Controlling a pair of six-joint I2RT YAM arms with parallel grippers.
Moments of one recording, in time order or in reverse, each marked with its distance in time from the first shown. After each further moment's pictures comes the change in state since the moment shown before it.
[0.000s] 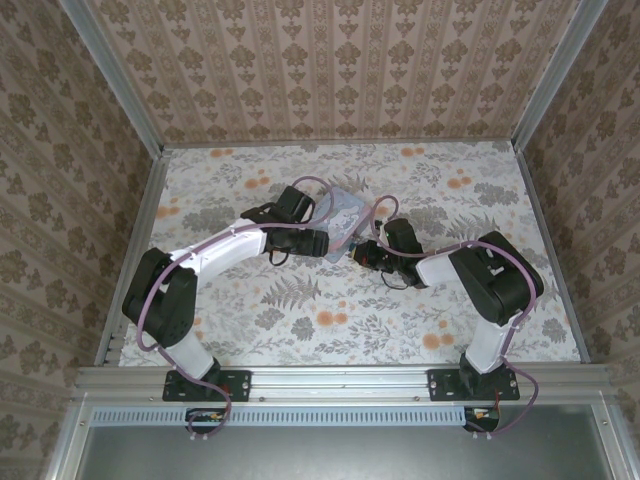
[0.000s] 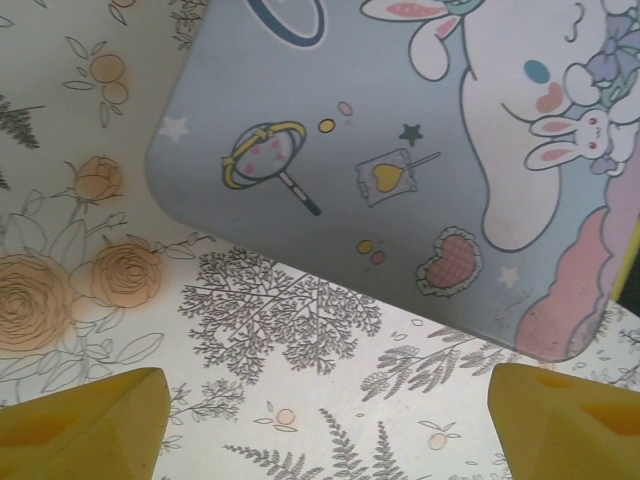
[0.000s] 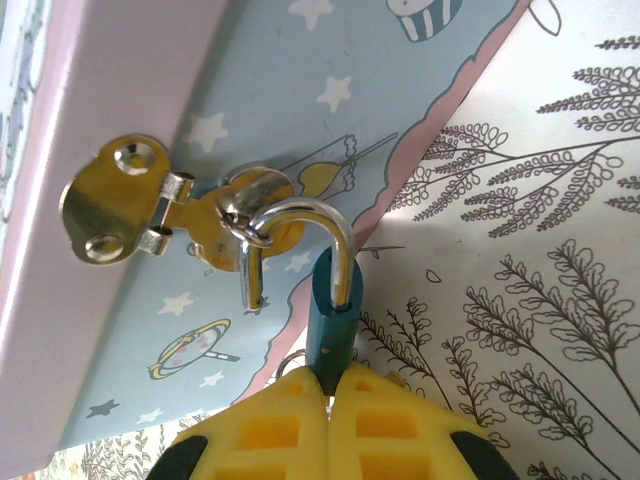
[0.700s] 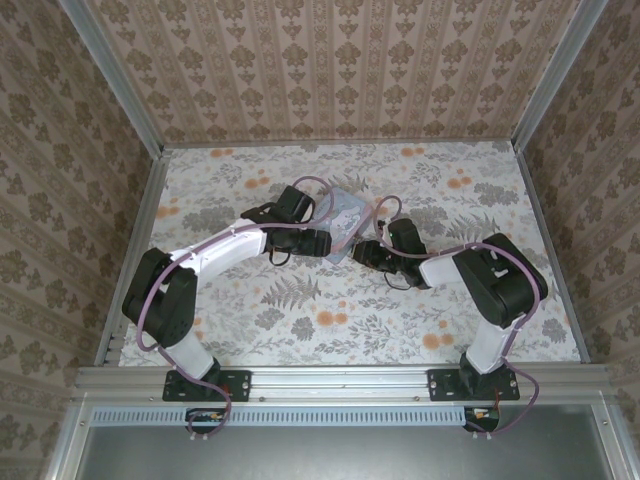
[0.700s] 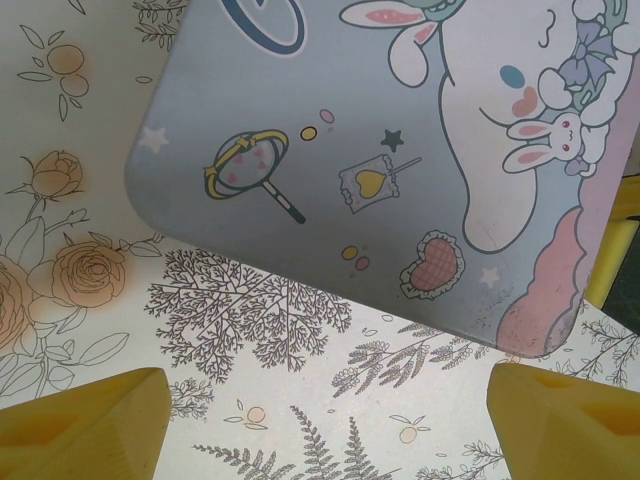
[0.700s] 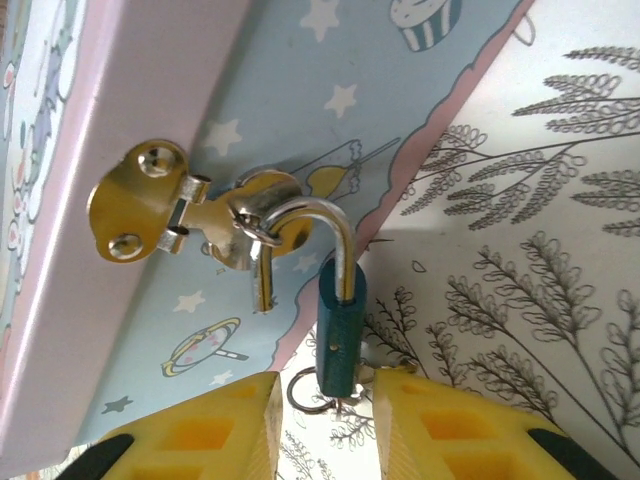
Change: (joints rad) left arm 0.000 0.000 0.000 0.013 0.063 -0.025; right arm -0.010 -0.019 -0.016 0.000 -0.022 -0.016
